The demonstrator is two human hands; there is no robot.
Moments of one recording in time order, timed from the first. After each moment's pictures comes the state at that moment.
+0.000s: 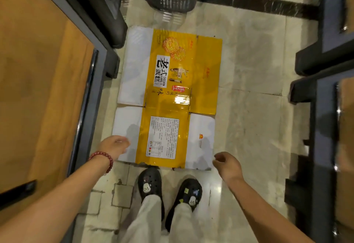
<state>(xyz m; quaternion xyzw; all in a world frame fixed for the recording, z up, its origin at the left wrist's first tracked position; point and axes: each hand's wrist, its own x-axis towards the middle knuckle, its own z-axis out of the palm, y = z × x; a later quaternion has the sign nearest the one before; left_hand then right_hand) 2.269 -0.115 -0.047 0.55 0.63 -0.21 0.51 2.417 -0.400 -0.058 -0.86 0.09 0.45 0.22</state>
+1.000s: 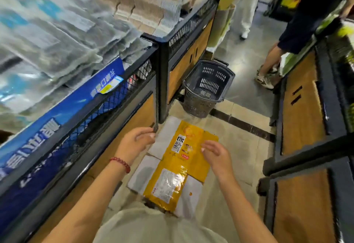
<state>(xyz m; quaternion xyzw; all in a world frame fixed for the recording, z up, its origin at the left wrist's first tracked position) 2.201 -0.195 0.443 0.61 0.47 0.18 0.61 2.392 -0.351 0.410 -0.73 -0.18 0.35 0.56</state>
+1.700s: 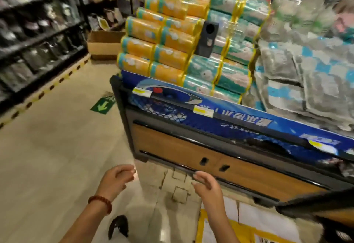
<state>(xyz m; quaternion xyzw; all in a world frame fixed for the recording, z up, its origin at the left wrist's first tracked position) 1.931 -0.546 0.420 0.05 0.76 0.54 0.35 2.123 -0.374 0.408 -0.48 -0.59 0.63 0.15</state>
